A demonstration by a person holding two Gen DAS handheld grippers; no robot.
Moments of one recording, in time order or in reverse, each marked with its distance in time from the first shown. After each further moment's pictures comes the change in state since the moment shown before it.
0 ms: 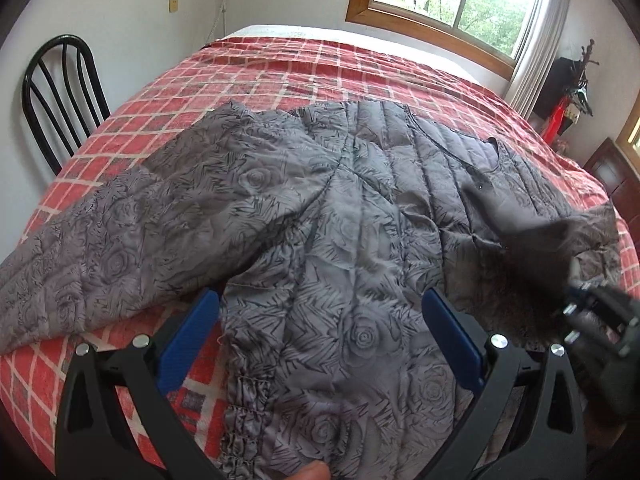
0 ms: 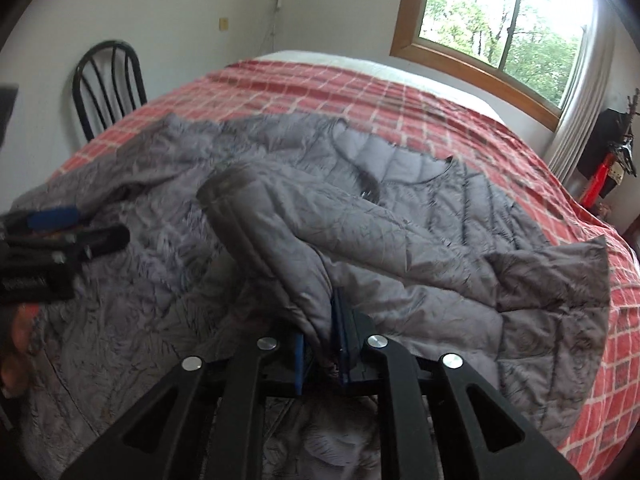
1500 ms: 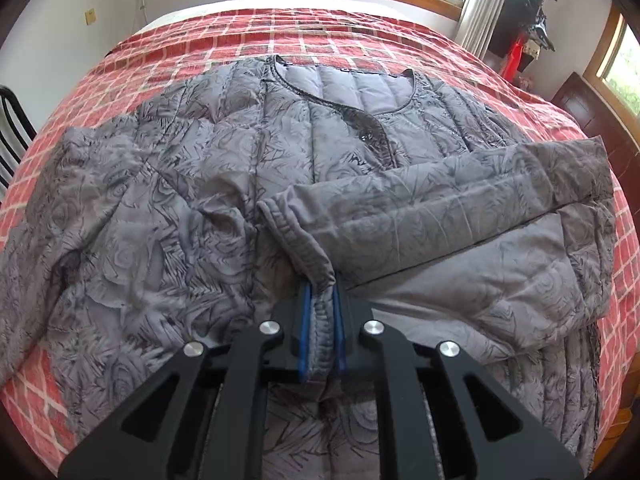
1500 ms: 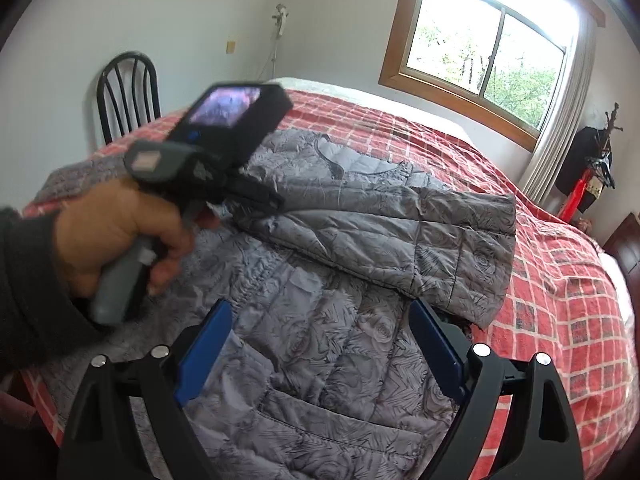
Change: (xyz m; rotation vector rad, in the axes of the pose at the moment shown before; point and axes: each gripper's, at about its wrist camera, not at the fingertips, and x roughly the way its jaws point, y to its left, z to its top) left arm 0.059 -0.129 0.002 0.185 0.133 -0.085; right arm -0.135 -0.018 -0.091 -0.017 -0.118 -0.033
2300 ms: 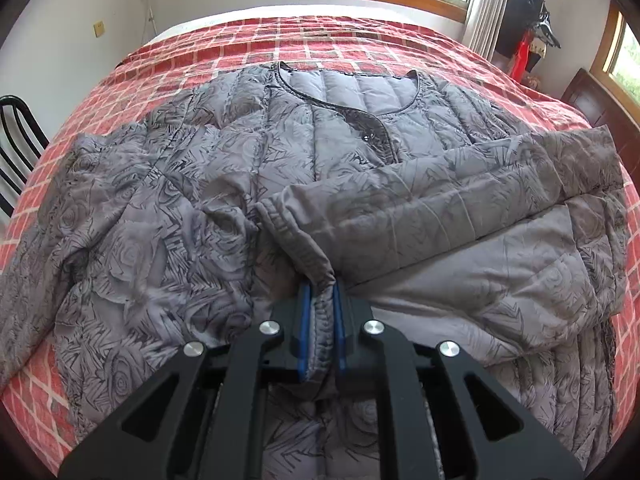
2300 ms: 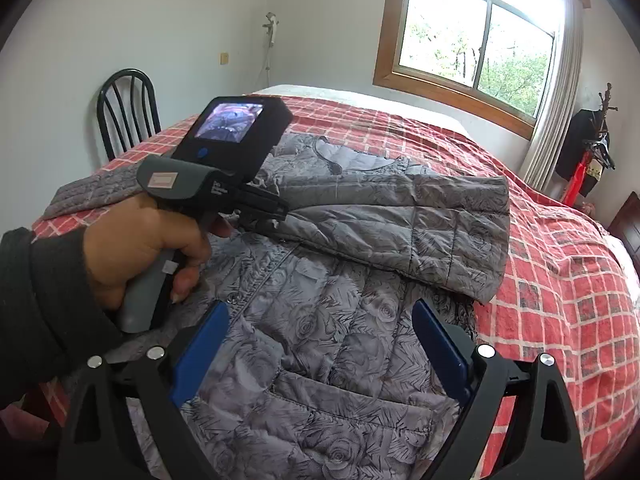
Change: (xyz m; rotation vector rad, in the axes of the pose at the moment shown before) left arm -0.002 -0.010 -0.005 0.026 -0.031 0.071; right arm -0.013 -0.004 -0.015 0.051 -0.011 0.021
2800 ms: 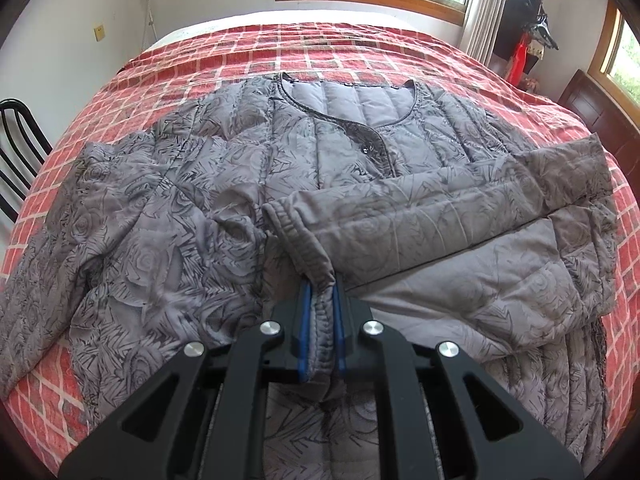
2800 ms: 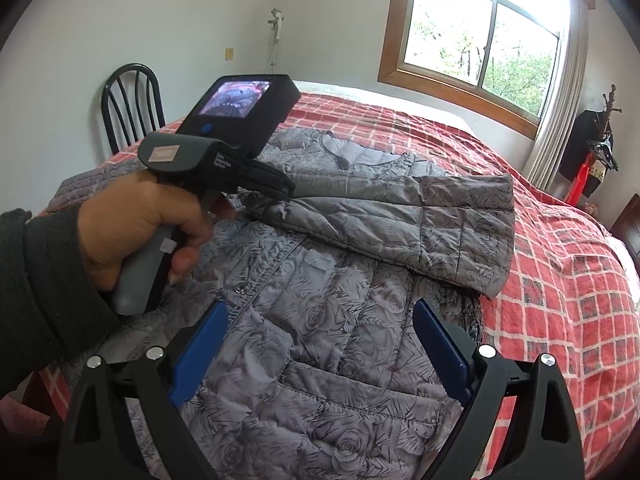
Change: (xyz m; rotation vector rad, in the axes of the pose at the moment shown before) left arm -0.014 0.004 0.003 0.001 -0.015 -0.006; right arm -0.002 0.007 -0.003 -0.007 0.012 0.011
